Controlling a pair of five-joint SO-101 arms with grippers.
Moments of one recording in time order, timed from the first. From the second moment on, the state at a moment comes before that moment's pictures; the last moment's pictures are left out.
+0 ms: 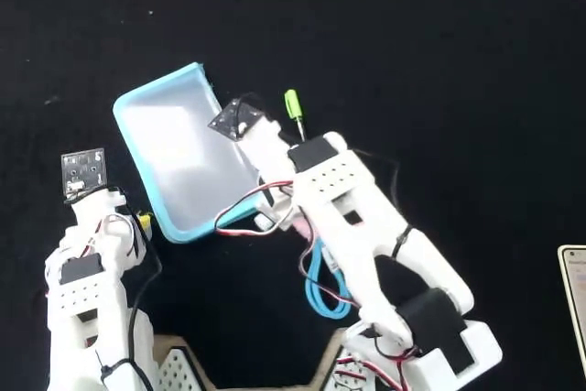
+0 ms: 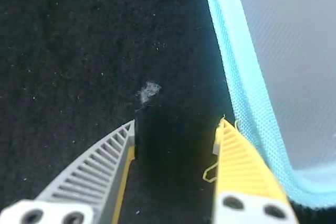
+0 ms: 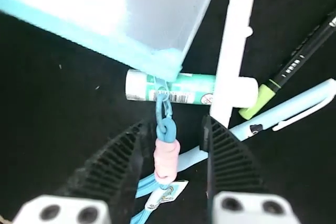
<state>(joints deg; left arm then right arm) -24.0 -58.3 85.9 34.8 -8.9 -29.2 -10.1 31.7 68.1 20.3</state>
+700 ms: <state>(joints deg) -24.0 -58.3 85.9 34.8 -8.9 -29.2 -3.0 33.5 64.2 20.4</state>
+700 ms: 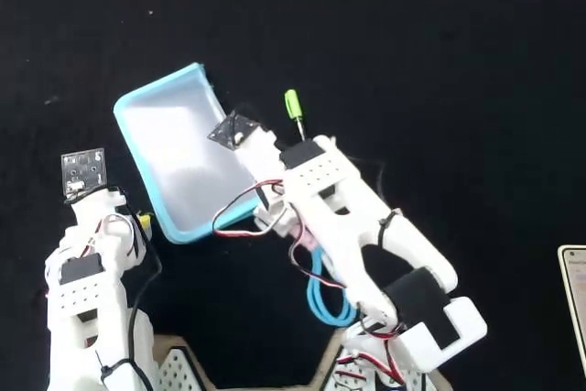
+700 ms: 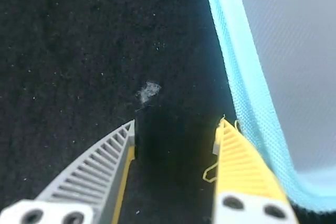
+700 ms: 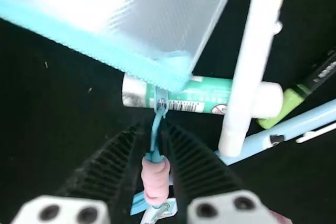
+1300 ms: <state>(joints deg) -24.0 -58.3 85.9 34.8 -8.9 -29.2 -5.9 42.8 60.4 18.7</state>
